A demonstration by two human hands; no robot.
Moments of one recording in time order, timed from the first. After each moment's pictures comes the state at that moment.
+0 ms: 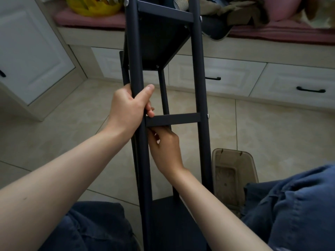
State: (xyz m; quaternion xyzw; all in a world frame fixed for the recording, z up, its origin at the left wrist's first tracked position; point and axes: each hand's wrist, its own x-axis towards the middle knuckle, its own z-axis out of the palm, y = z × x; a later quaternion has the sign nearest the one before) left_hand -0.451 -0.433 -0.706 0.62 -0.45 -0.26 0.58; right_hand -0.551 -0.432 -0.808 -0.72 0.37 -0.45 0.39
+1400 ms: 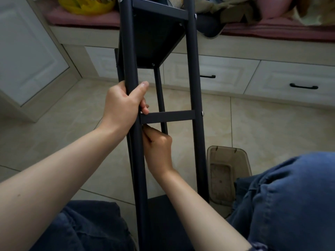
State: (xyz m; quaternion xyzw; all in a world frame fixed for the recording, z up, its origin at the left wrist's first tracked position) left_hand -0.460 -0.437 -0.705 0.62 -0.46 -0.25 0.58; right_hand -0.544 -0.427 -0.810 -0.66 0.34 -0.55 0.38
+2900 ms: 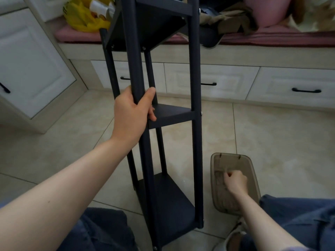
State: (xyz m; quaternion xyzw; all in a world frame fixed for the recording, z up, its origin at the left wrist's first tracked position) left_hand -0.472 -0.443 -0.700 0.61 -0.51 -0.17 0.59; right_hand -0.752 -0.480 -0.955 -0.54 0.75 -0.16 0.35
